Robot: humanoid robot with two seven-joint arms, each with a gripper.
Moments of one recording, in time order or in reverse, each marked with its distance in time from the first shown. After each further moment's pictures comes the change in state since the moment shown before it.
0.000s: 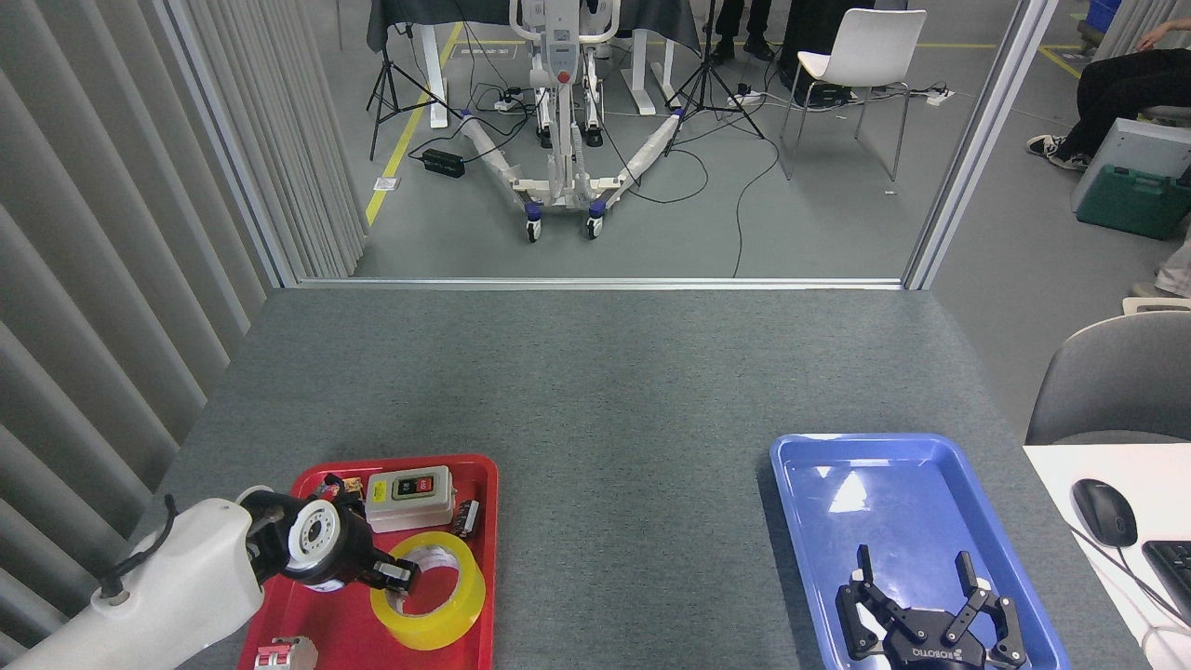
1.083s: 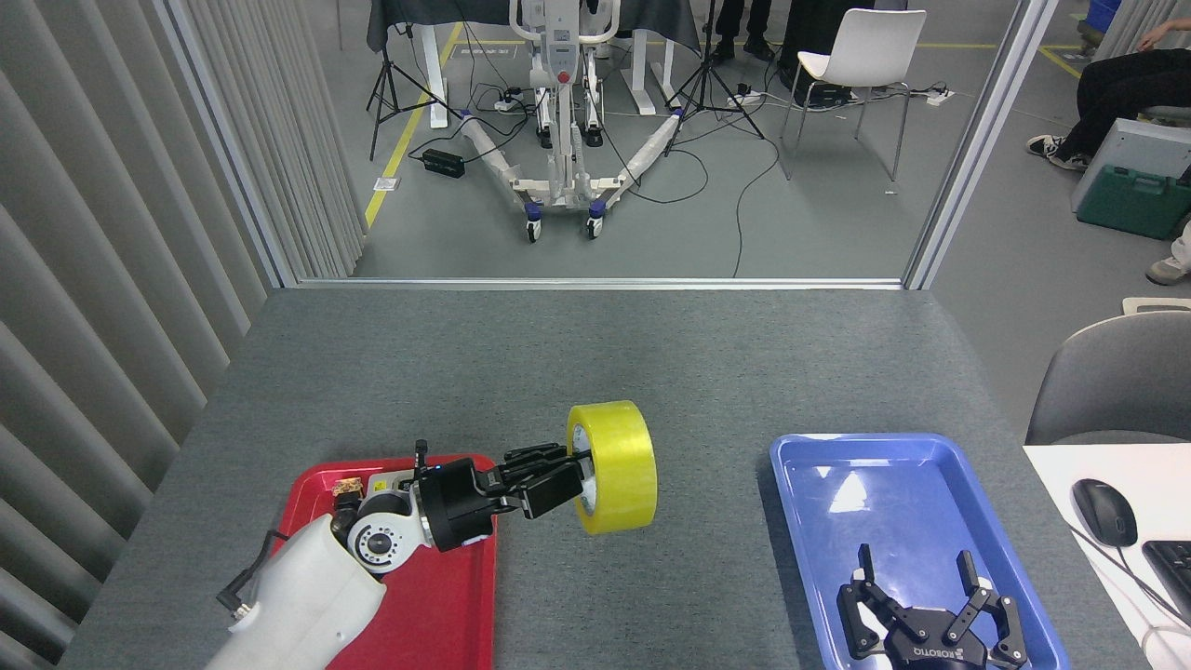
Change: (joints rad) left arm 0.105 -0.389 0.329 0.235 0.226 -0.938 0.599; right arm -0.002 -0.002 0.000 0.001 0.000 0.000 0.000
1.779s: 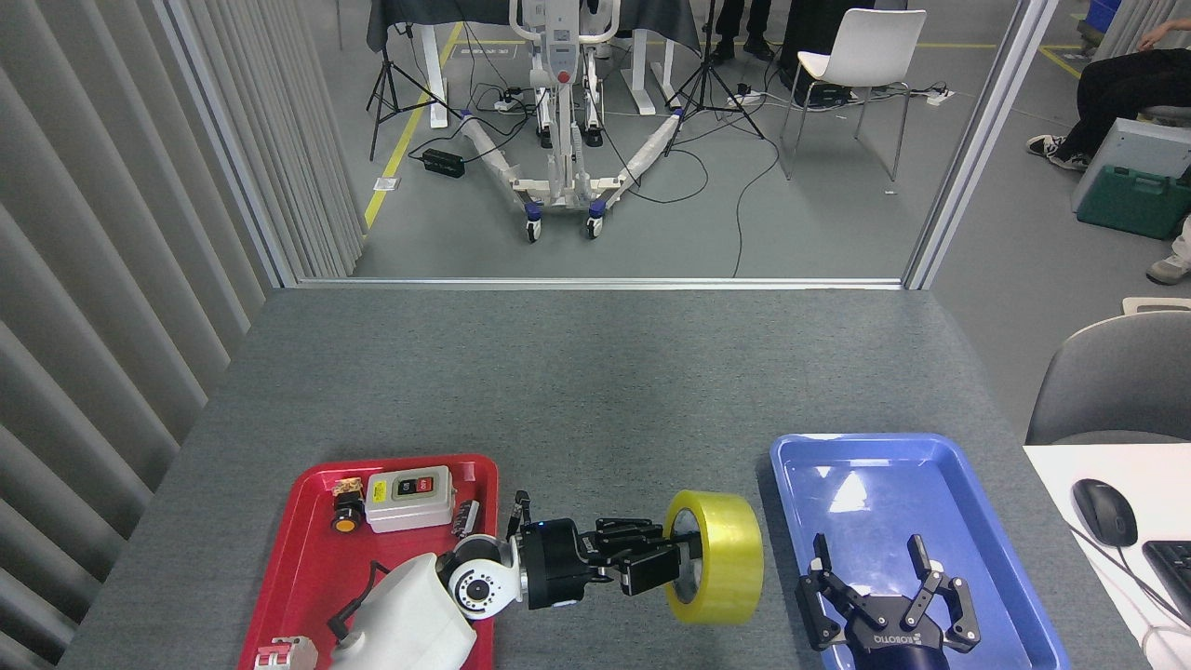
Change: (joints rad) left arm 0.022 -0.172 -0.067 0.114 -0.138 -0.001 -0.058; right arm -0.021 -0.013 0.097 -0.015 -0.068 -0.015 -0.002
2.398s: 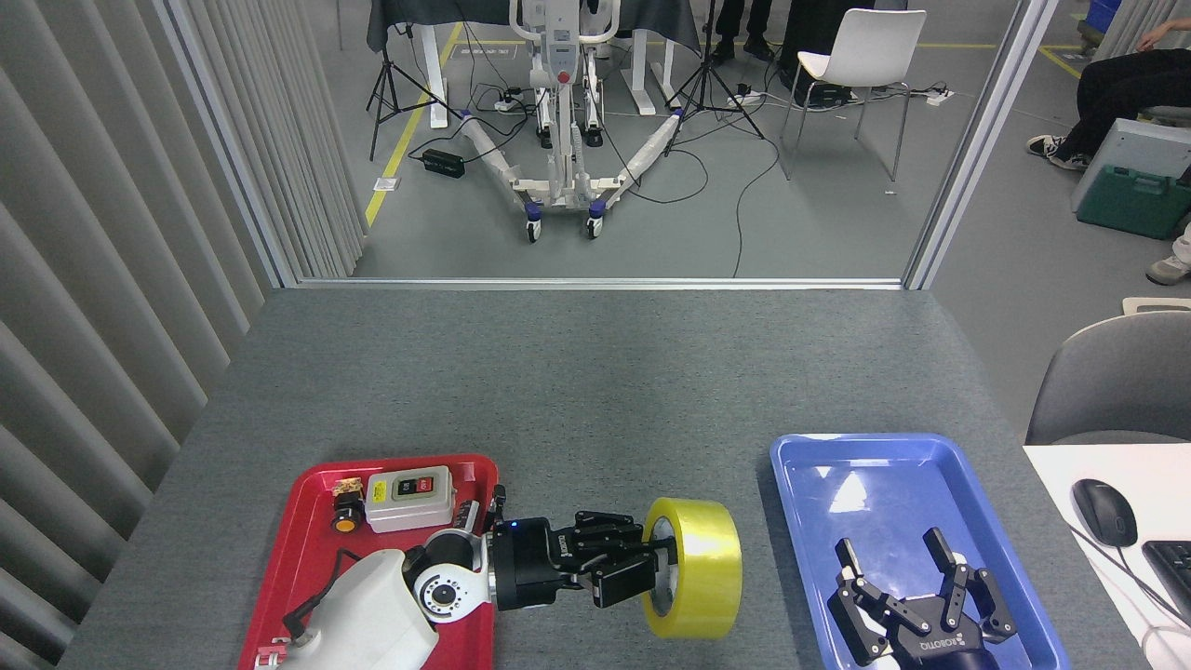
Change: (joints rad) left arm 0.001 0.139 -0.100 -0.175 0.013 0.000 0.094; right arm 0.025 -0.164 -0.029 -0.019 -0.221 -0.243 -0.062
